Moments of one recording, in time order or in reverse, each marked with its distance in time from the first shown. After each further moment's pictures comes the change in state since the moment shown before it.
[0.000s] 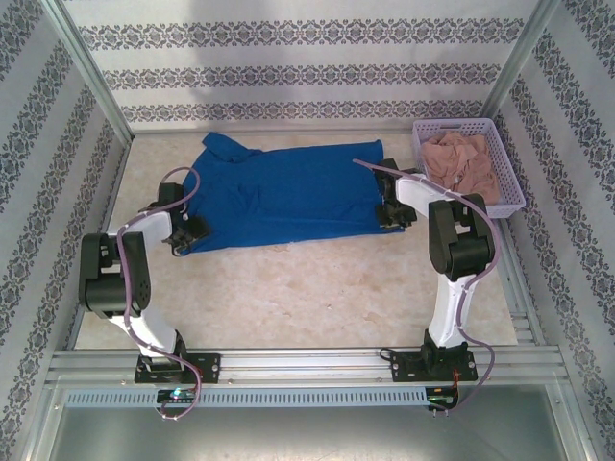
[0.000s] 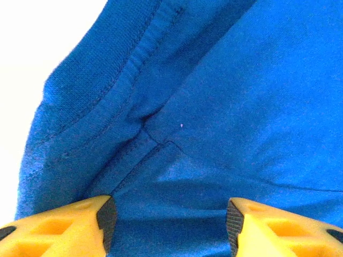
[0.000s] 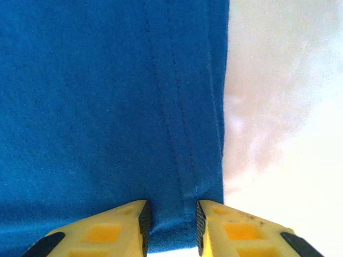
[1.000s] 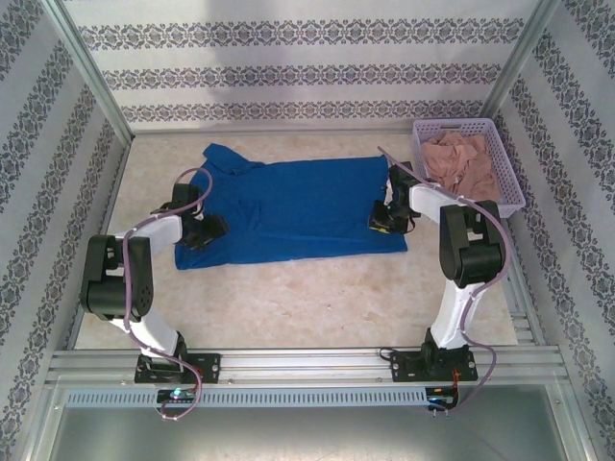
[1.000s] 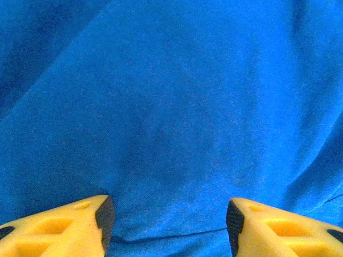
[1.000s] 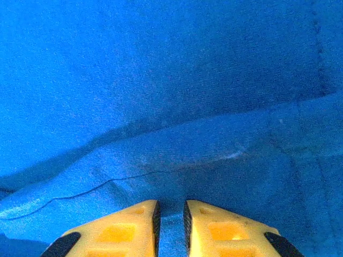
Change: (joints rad) left arm -0.105 -0.010 -0.017 0.055 0.119 -0.090; right arm -0.076 -0.088 -0.152 0.220 -0.519 0.261
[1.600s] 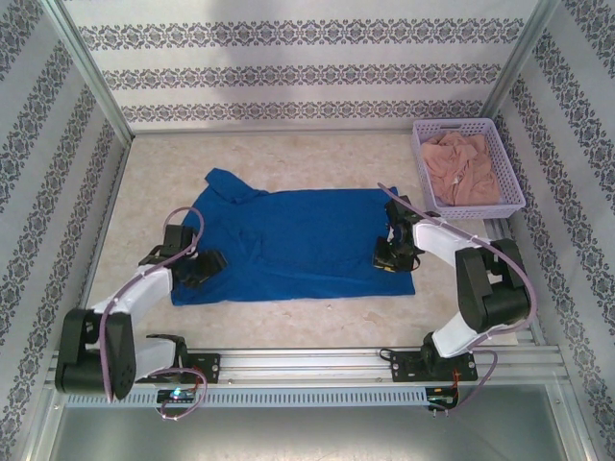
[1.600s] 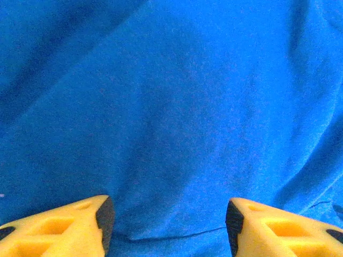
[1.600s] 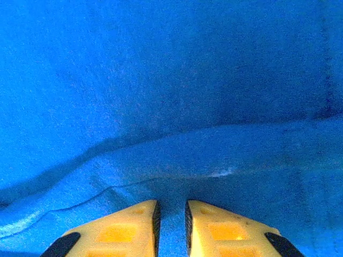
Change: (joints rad) left arm -0.040 -0.480 -0.387 -0.046 -0.007 -0.101; right arm 0.102 -0.328 -0.360 -0.051 0.101 0.127
